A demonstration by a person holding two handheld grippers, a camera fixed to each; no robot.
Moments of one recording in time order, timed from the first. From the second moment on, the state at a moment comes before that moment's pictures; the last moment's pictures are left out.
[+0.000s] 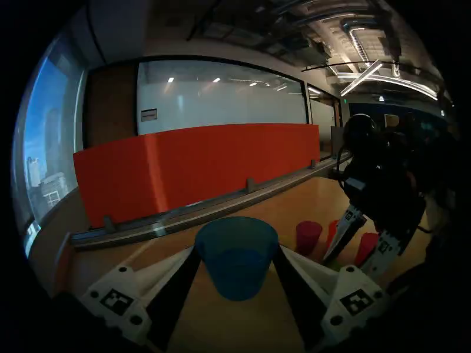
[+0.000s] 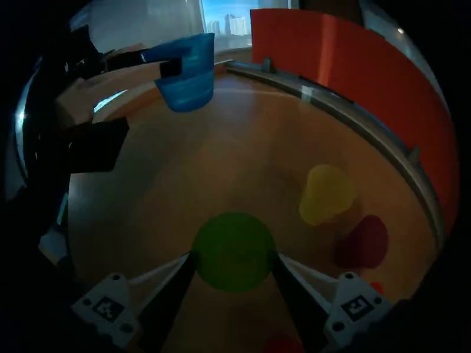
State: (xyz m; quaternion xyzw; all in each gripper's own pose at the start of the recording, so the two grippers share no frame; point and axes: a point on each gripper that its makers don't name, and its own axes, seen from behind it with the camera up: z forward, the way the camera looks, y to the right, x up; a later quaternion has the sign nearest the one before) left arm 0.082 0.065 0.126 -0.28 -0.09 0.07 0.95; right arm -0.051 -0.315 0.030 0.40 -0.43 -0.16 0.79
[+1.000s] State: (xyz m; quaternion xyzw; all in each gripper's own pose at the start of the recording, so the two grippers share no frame) left arm 0.090 0.085 0.108 -0.27 -0.09 0.08 0.95; right arm 0.021 -0.264 0.001 0.42 -0.33 -0.15 0.83
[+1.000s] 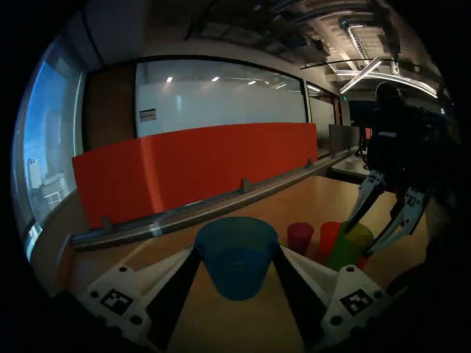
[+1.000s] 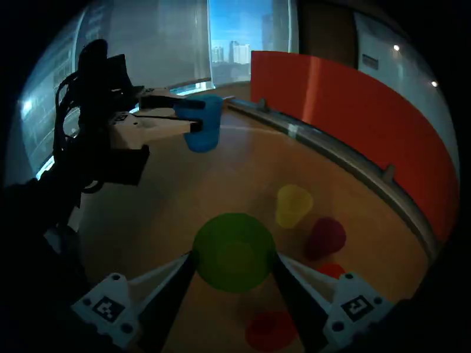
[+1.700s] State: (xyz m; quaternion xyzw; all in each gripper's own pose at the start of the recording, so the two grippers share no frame) left arm 0.098 0.095 0.104 -0.28 -0.09 0.07 0.95; right arm 0.071 -0.260 0.019 0.42 -0.21 -0.09 0.88
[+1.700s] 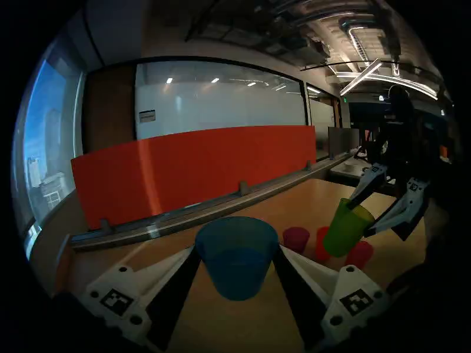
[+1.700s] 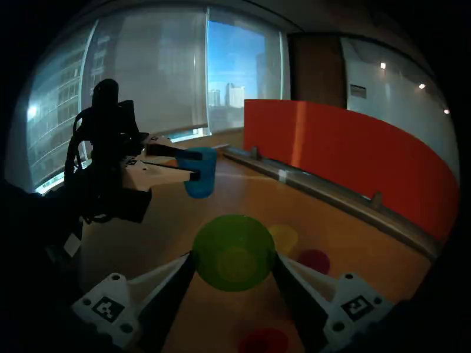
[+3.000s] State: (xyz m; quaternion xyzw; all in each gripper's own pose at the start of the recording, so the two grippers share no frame) left arm 0.119 0.116 0.096 -0.31 -0.07 0.05 0.95; right arm 0.112 -0.265 0.025 0.43 -0.07 -0.06 0.90
